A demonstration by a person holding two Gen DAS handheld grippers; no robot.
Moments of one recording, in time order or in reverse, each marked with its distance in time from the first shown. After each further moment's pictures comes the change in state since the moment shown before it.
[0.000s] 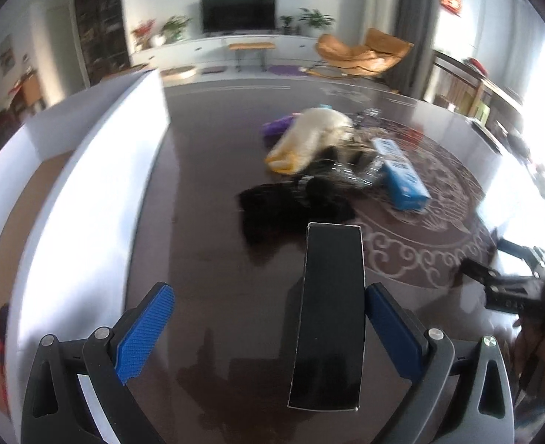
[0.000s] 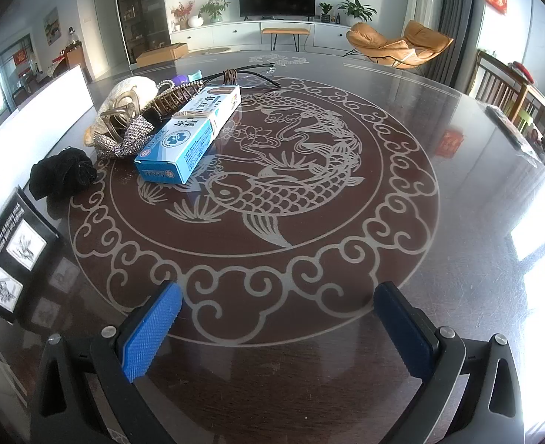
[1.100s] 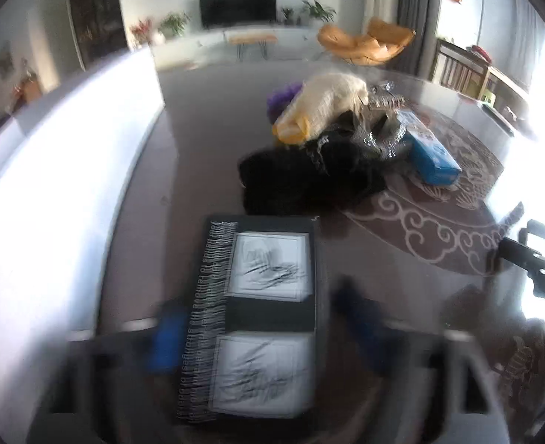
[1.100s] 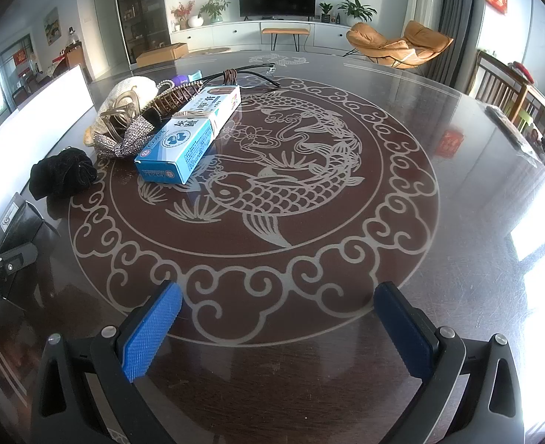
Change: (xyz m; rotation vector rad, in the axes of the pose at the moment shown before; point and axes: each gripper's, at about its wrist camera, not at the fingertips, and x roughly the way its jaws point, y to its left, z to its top) left arm 0.038 -0.003 -0.014 0.039 -0.002 0.032; right arm 0.000 0.000 0.000 0.000 0.000 0.000
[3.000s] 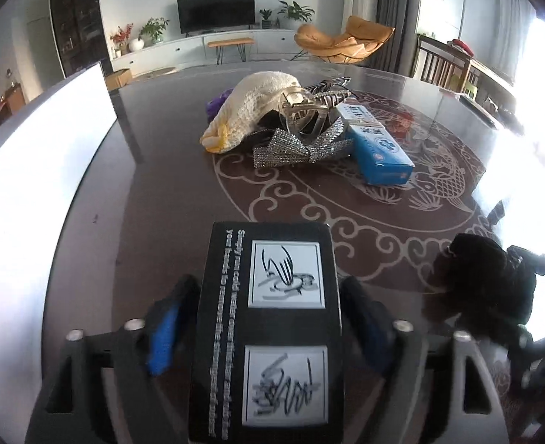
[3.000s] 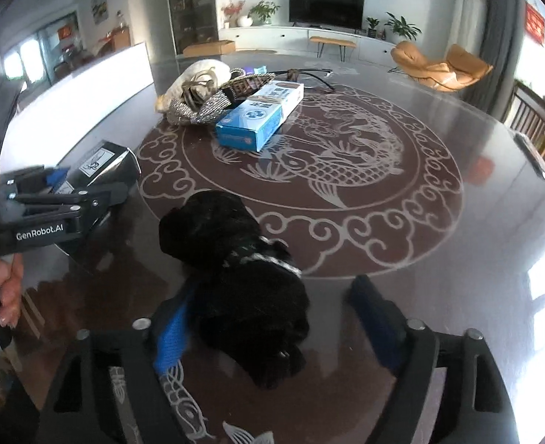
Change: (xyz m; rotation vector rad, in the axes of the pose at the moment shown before) left arm 0.010 -0.059 0.009 0.054 0.016 -0.060; right arm -0.049 0.021 -0.031 -0.158 -0.021 0.109
